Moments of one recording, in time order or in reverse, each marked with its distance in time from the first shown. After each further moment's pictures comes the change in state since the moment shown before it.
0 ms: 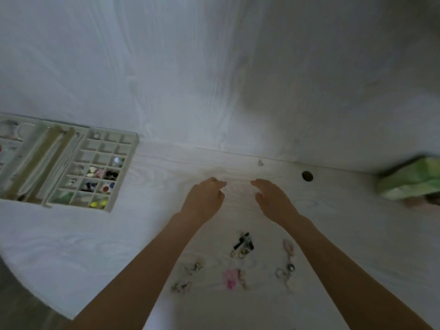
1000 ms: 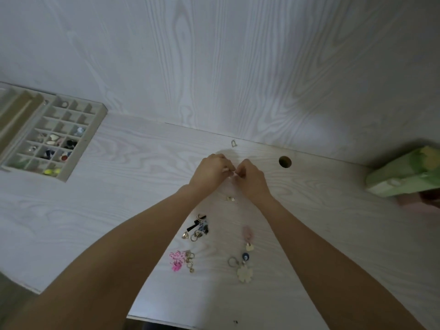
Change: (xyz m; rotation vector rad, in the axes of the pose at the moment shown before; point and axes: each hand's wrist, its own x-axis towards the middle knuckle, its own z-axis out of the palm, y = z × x) left_hand 0.070 0.076 0.082 -0.080 0.125 0.031; right_hand 0.022 0.067 -0.002 0.427 0.128 -0.011
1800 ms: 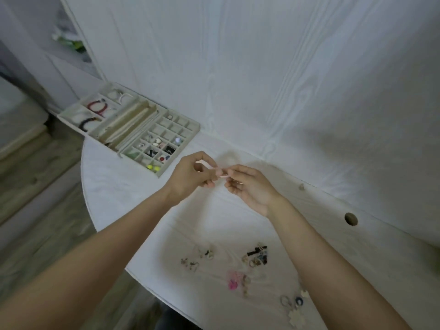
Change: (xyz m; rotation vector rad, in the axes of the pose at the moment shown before) left_hand -0.133 -0.084 -0.179 -0.806 0.346 -0.339; right_hand -0.023 -0.184 0.069 0.791 -0.662 0.028
